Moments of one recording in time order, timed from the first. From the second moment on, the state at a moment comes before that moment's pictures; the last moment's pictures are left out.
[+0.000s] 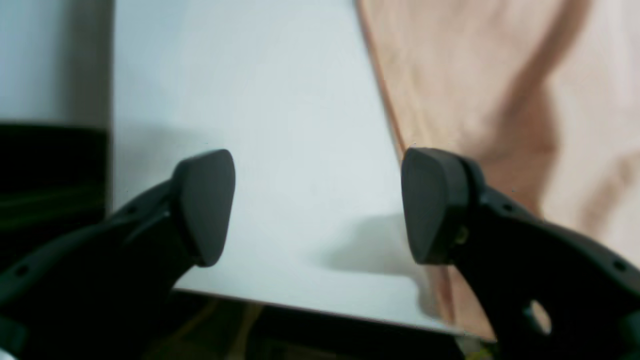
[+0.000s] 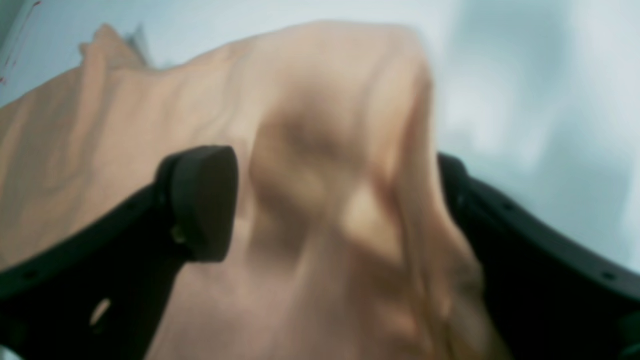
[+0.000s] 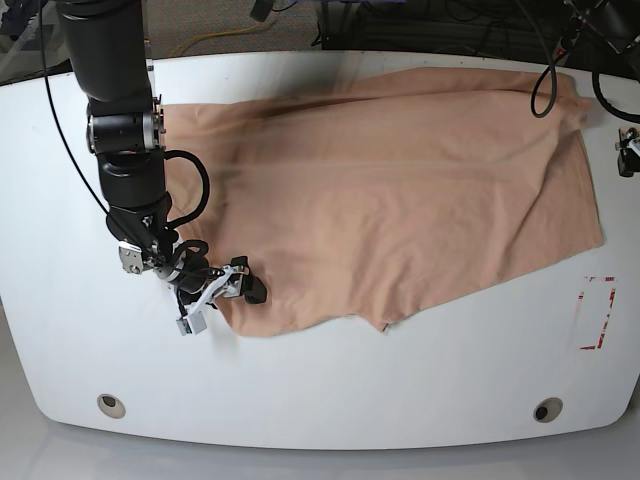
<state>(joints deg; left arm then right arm) 2.3 -25.2 -51.5 92.4 -25.6 -42.8 73.6 38.1 13.8 -8.0 21.0 25.7 40.3 -16.7</state>
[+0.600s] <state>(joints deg) -10.0 -24.0 -46.4 66.6 -17.7 -42.8 63.9 38.1 11.6 -8.0 21.0 19.2 38.8 -15.5</state>
